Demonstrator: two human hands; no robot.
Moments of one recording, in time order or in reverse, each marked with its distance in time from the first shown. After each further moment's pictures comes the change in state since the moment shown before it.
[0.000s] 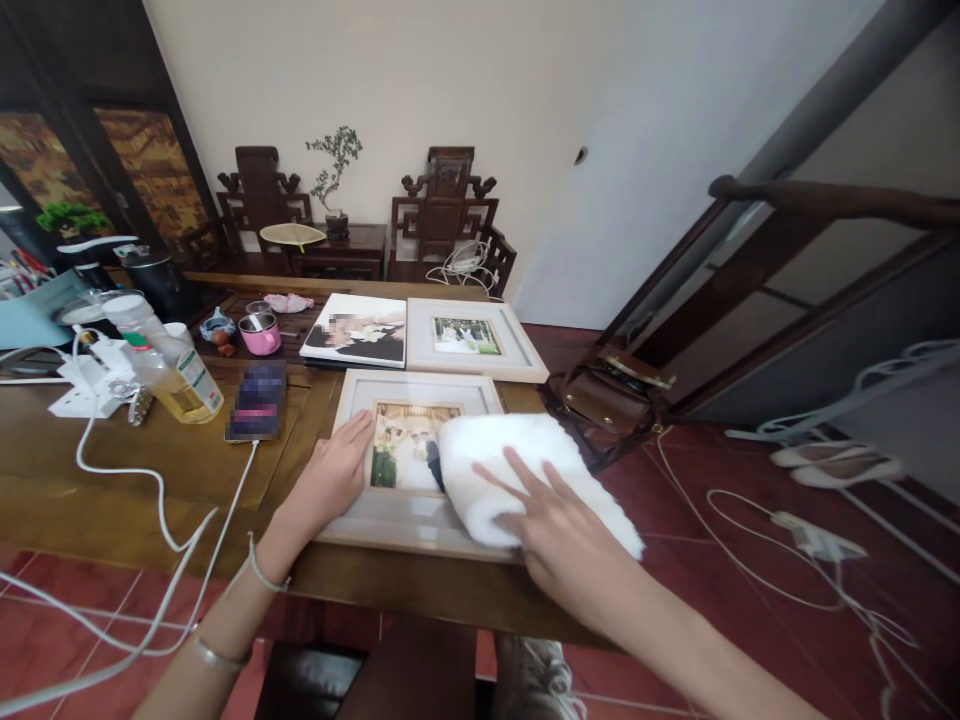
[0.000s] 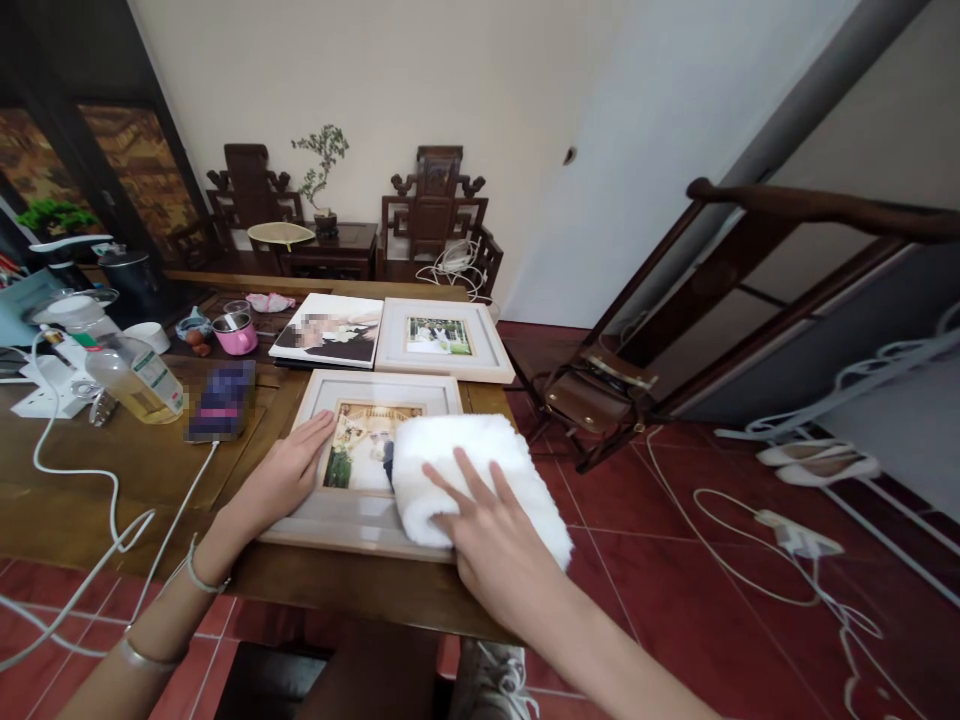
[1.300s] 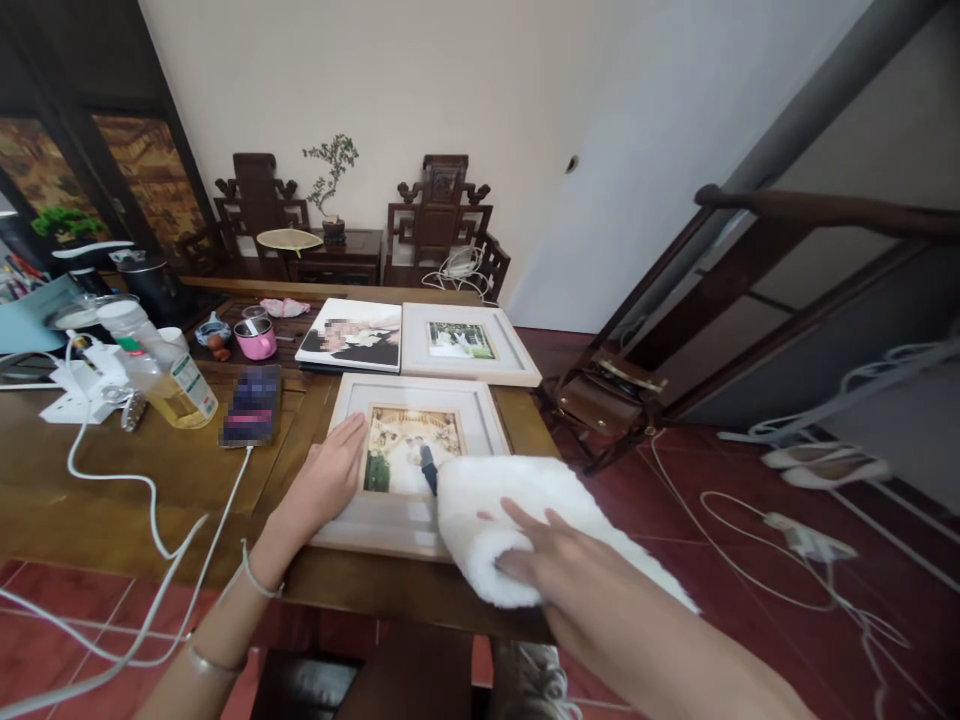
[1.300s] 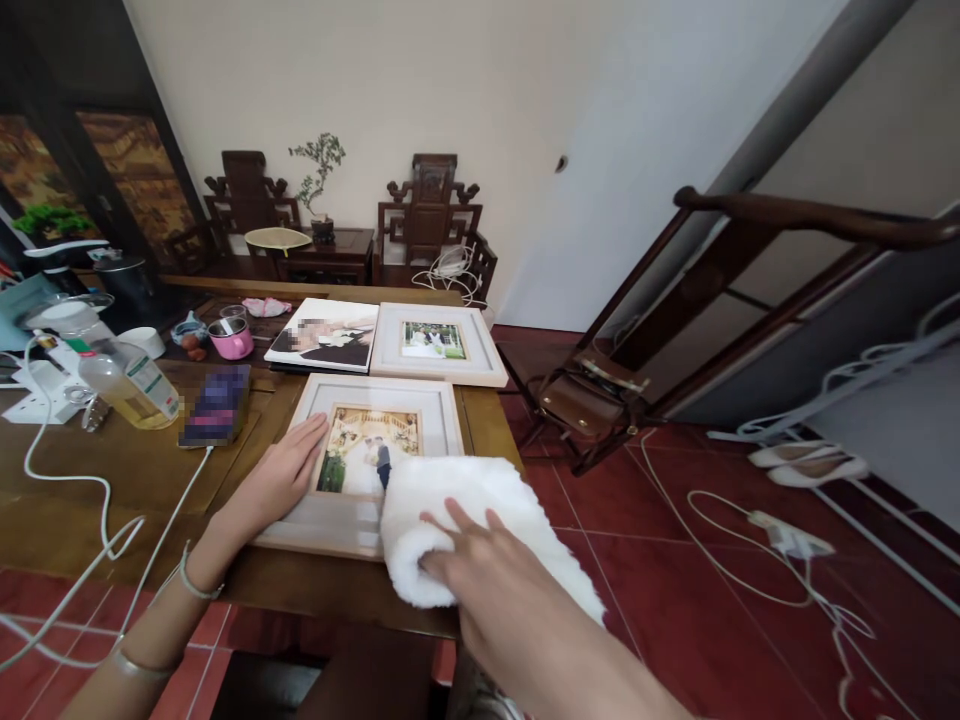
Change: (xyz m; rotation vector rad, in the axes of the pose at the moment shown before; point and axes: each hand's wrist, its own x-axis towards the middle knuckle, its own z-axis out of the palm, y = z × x) left_hand 0.002 0.000 0.001 -0.025 0.039 -0.021; right_hand -0.012 -0.033 -0.054 0.141 -0.361 0.062
